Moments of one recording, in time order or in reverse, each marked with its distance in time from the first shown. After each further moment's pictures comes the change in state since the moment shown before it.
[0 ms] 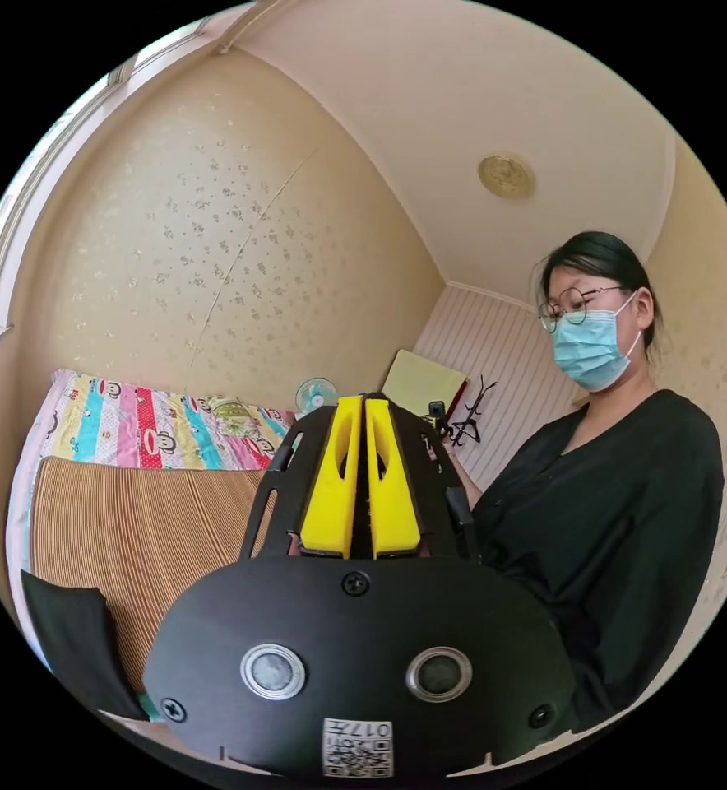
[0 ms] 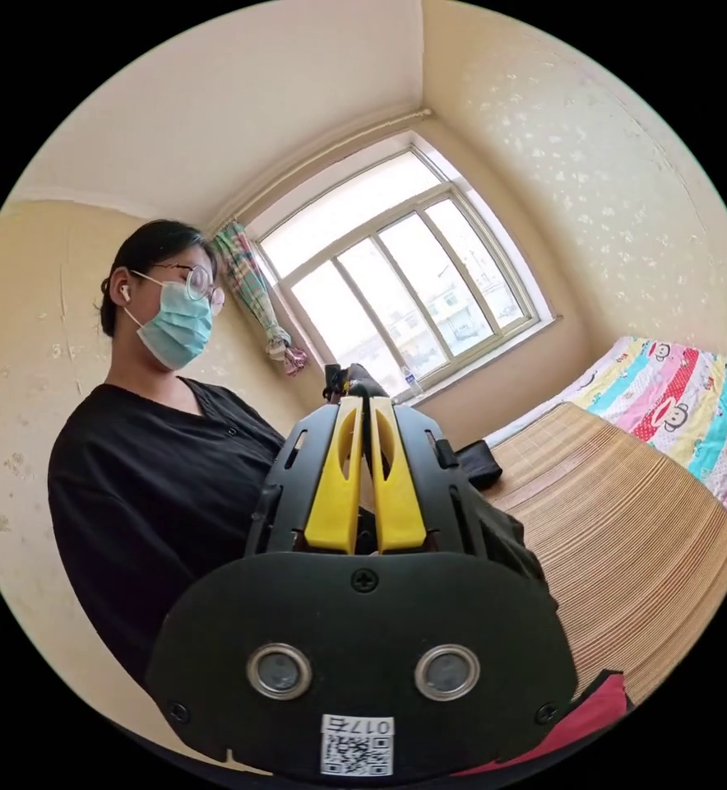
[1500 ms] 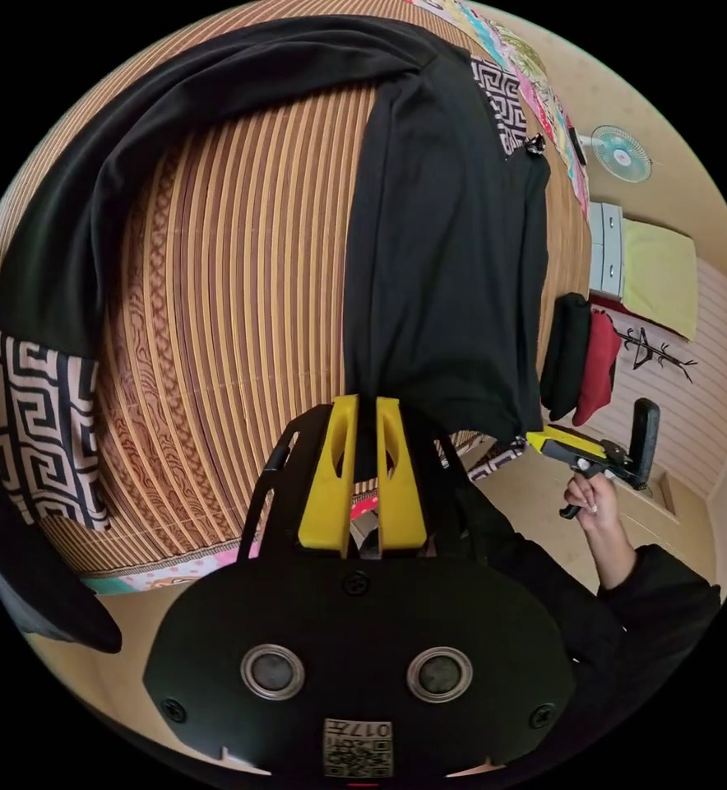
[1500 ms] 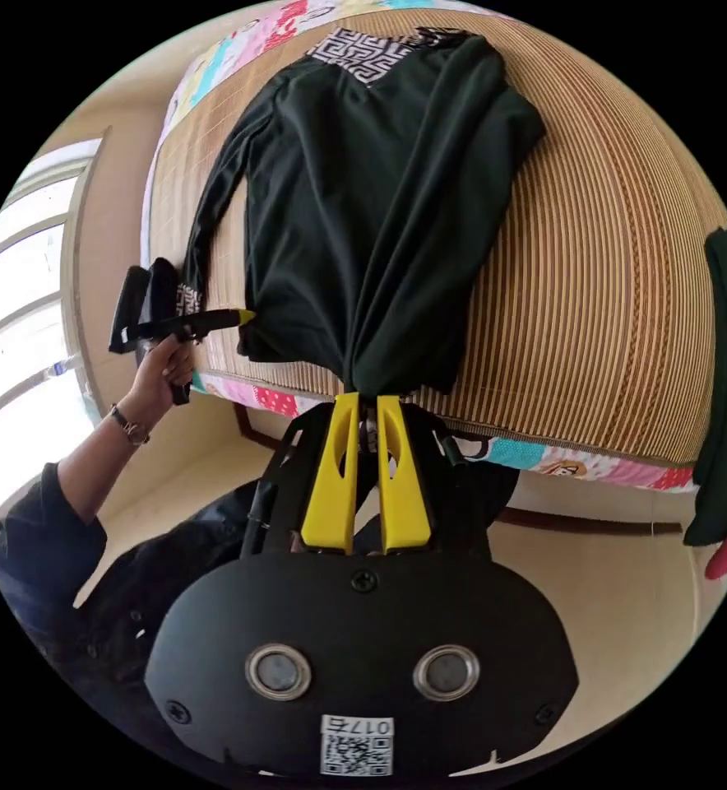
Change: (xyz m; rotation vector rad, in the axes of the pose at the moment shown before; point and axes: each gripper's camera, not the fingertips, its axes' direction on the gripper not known) left arm -0.413 -0.041 0.222 -1.213 -0.317 -0.856; right arm 0.205 0.407 -0.034 -0.666 0.699 1.214
